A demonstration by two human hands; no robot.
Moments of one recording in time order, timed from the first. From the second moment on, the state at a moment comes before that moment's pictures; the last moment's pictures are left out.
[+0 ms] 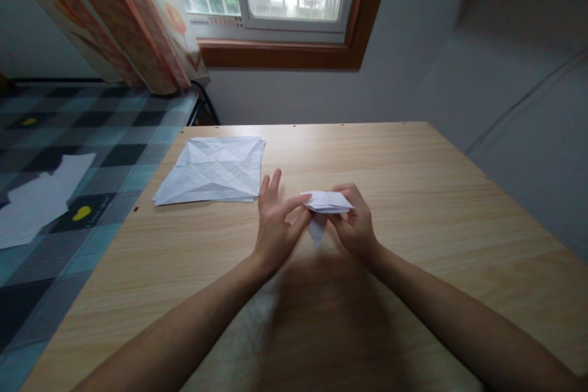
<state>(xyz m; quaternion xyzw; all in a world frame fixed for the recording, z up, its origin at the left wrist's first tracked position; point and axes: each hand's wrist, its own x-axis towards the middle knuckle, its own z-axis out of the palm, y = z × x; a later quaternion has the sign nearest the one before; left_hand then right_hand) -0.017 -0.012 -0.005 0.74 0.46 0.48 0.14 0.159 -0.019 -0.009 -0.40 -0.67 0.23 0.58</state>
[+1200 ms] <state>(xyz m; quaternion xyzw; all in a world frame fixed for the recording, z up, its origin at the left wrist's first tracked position) -0.007 -0.009 -0.014 0.51 0.35 0.45 0.64 0.147 -0.016 -0.013 -0.36 -0.48 0.54 0.59</state>
